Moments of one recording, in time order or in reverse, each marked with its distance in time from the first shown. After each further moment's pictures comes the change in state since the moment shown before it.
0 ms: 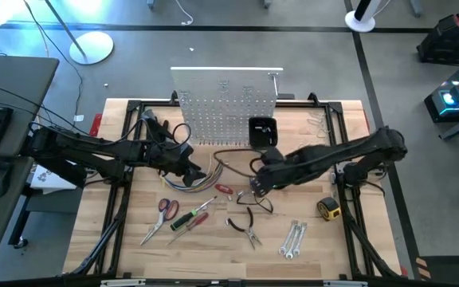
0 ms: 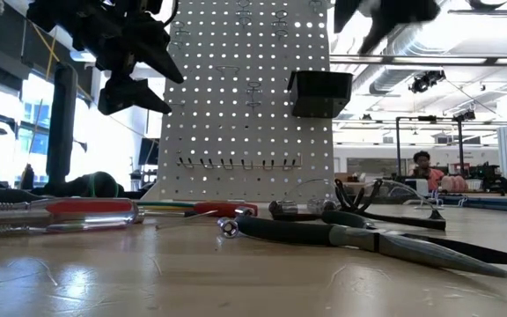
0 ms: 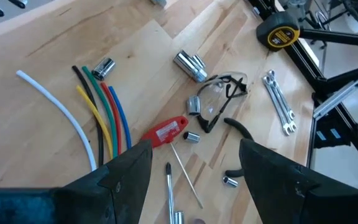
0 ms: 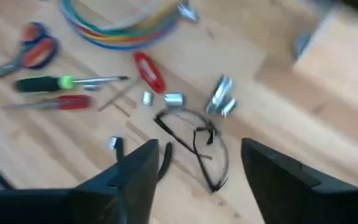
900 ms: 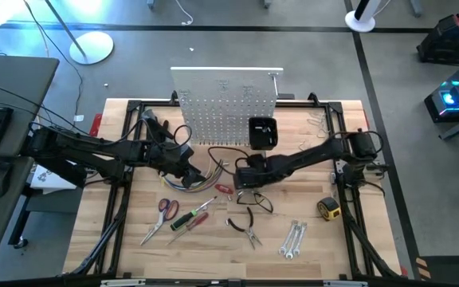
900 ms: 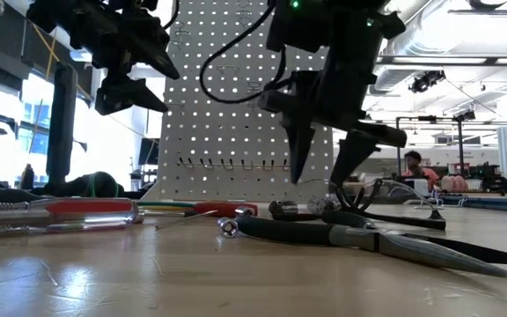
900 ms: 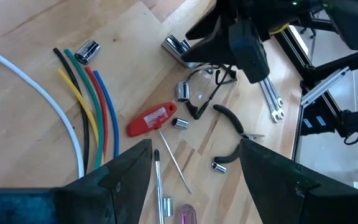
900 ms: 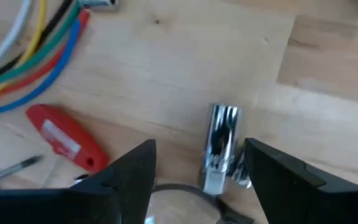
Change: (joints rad) left arm -0.002 0.000 0.000 -0.006 0.062 -0.014; right arm -0.148 0.271 -0.271 0.461 -0.039 0.176
